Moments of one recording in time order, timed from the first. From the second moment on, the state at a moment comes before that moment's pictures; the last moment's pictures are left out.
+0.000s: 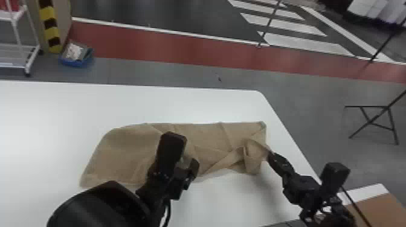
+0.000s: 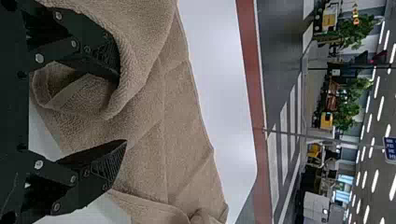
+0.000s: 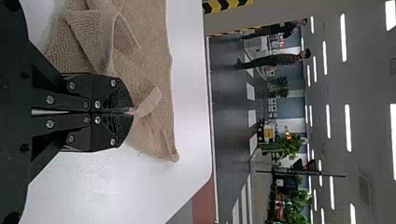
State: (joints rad) left arm -0.11 0.04 -0.74 -1.71 0.35 0.65 0.33; right arm 0.40 -0.16 -0.48 -1.79 -0.25 0.19 0.44
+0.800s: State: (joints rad) left arm -0.02 0.15 -0.50 -1.79 0.24 0.61 0.32; right arm 0.38 -0.16 -0.47 -1.78 -0.25 0.19 0.43
